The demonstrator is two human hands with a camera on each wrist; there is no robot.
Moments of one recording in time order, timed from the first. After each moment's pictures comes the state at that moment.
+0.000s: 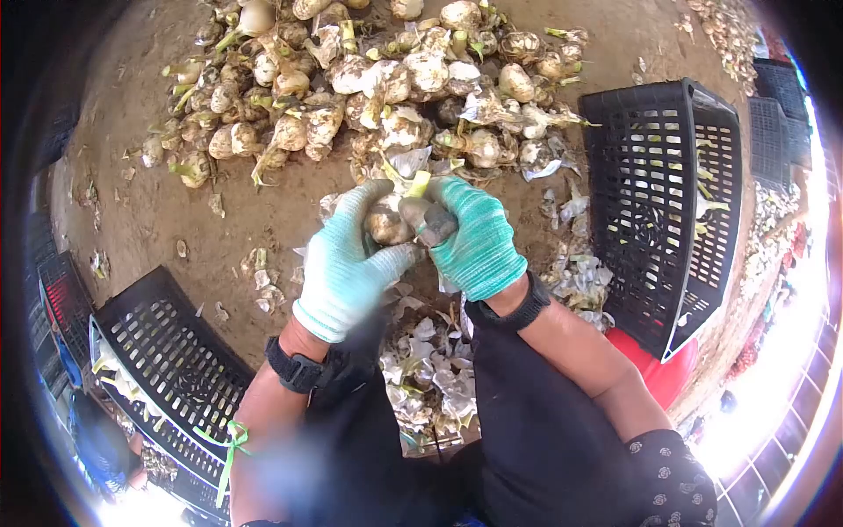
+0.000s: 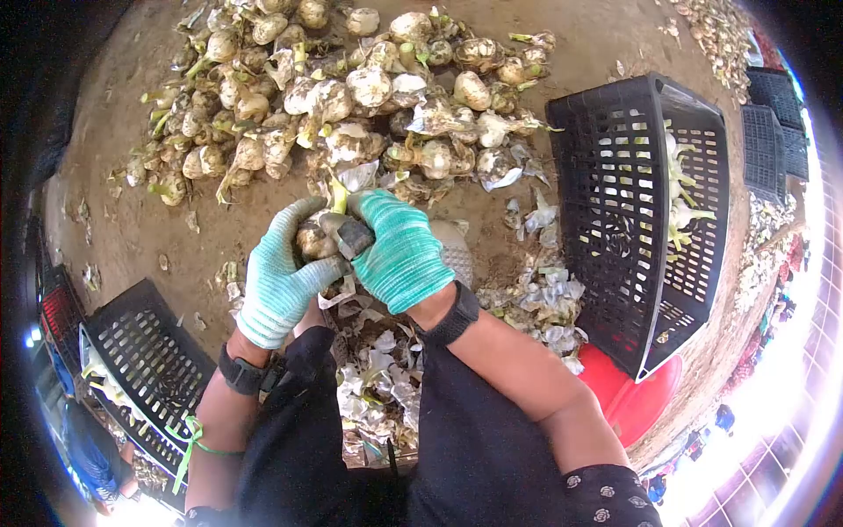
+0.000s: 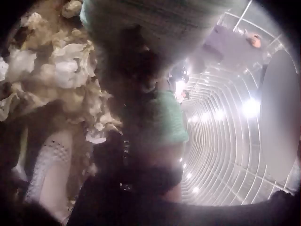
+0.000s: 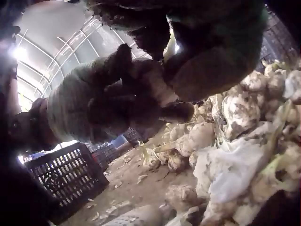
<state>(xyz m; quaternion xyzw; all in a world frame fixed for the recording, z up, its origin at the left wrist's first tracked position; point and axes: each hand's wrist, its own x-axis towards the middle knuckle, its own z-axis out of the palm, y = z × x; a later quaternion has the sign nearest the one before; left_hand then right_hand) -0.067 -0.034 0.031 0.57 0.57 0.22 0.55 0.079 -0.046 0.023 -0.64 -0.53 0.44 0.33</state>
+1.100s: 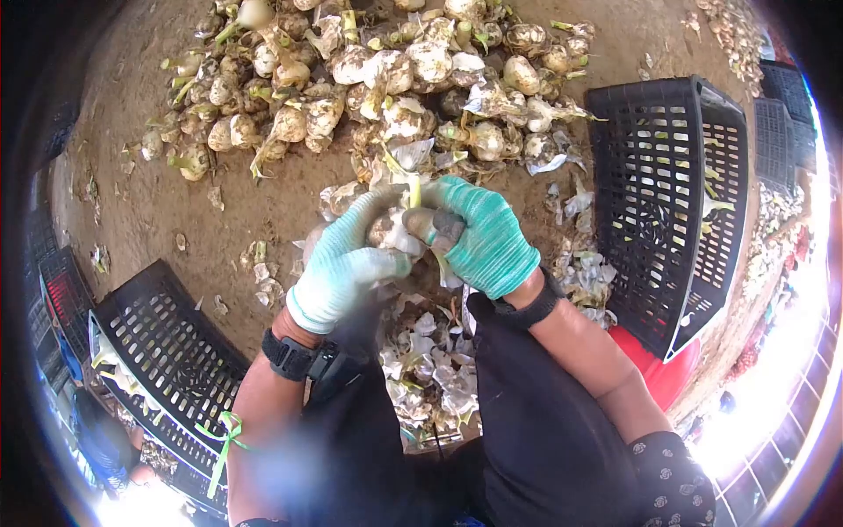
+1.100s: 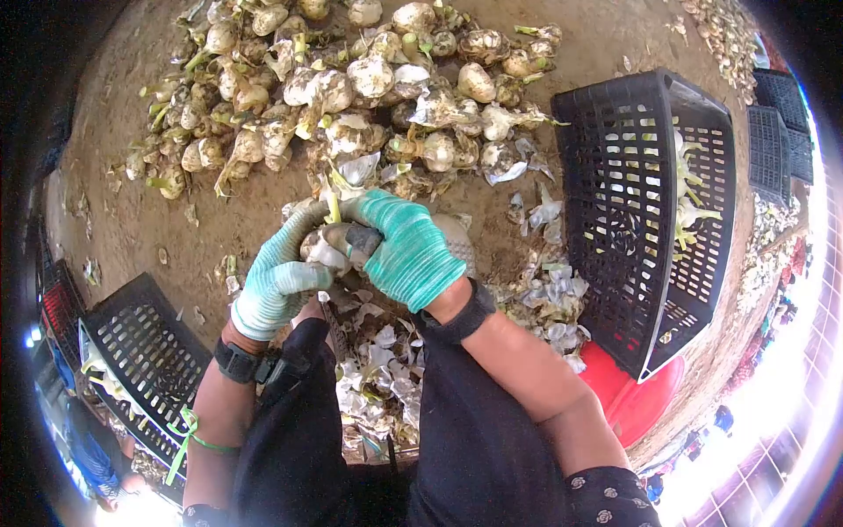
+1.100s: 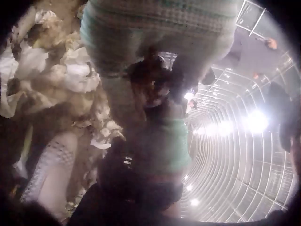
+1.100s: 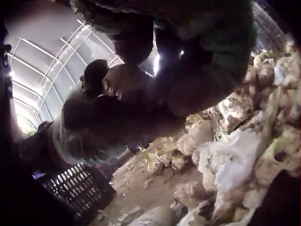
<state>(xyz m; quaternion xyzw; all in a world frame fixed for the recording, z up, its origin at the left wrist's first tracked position) -0.076 -0.033 0.030 0.27 0.46 0.21 0.82 0.092 -0.047 0.026 -0.58 -0.55 0.51 0.33</state>
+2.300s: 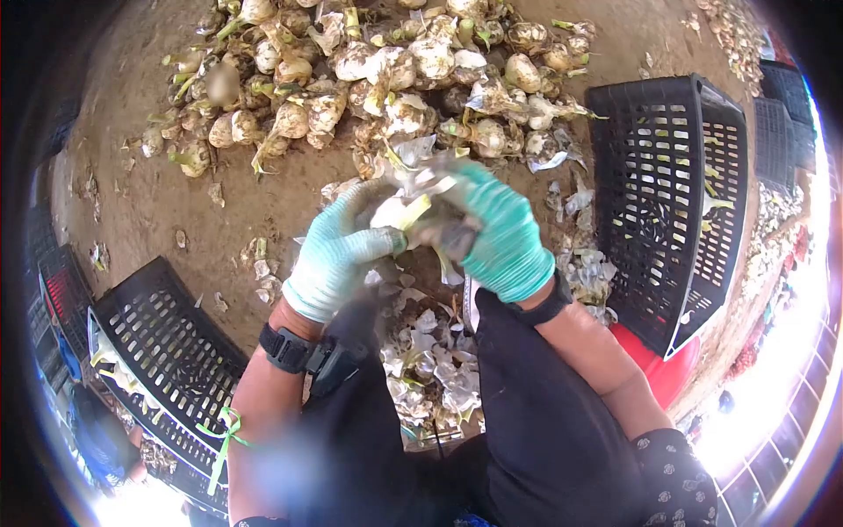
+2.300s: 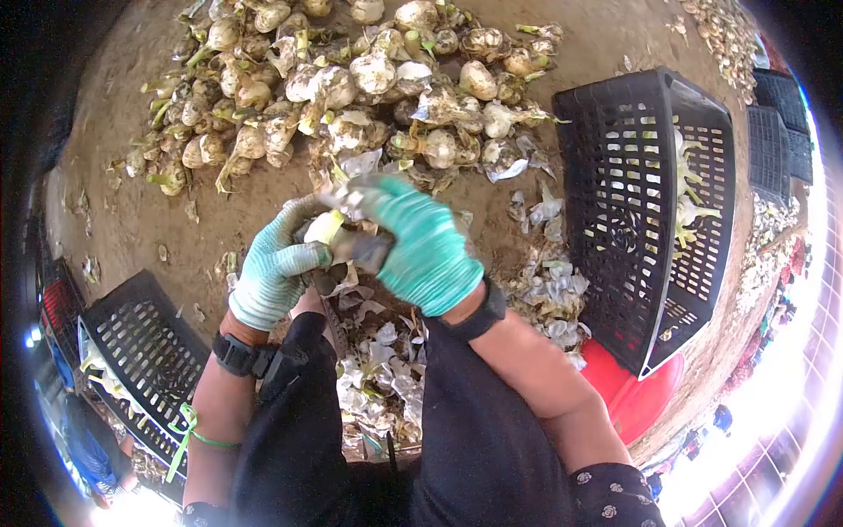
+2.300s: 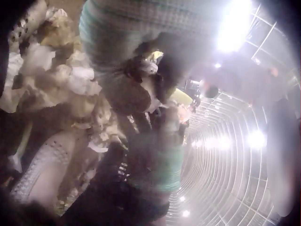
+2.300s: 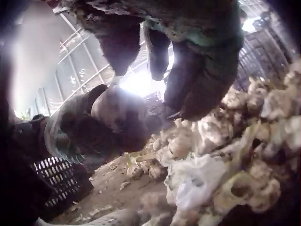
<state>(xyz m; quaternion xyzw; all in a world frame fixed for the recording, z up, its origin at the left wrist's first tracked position) -0.078 -0.031 0.021 0.27 0.45 0.26 0.81 0.095 -0.051 0.027 -0.54 -0.59 0.42 0.42</state>
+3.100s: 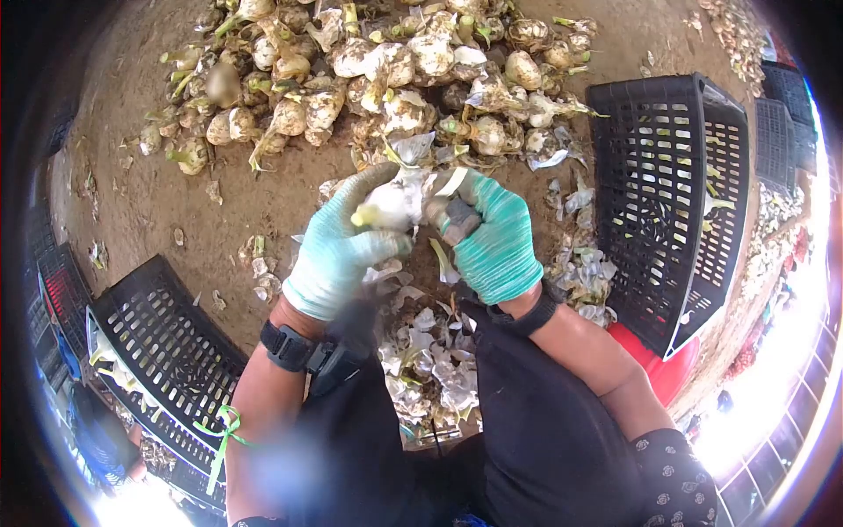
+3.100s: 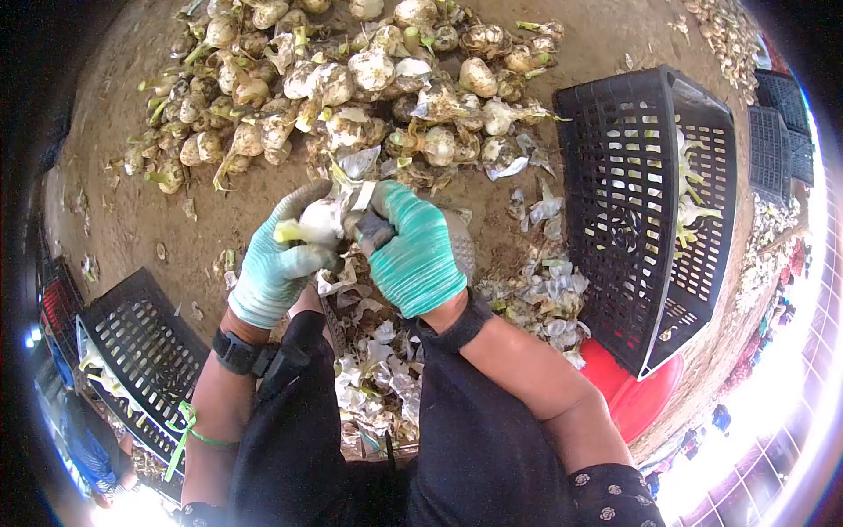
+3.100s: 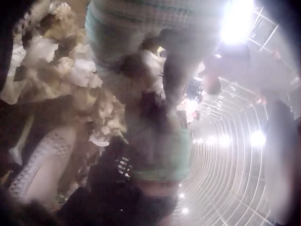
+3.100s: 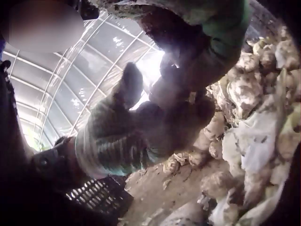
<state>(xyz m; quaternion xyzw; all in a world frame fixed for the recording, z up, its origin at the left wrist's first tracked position) -0.081 -0.035 0.013 0.22 0.38 0.29 0.85 0.088 -0.060 0.025 -0.65 -0.45 0.51 0.34</state>
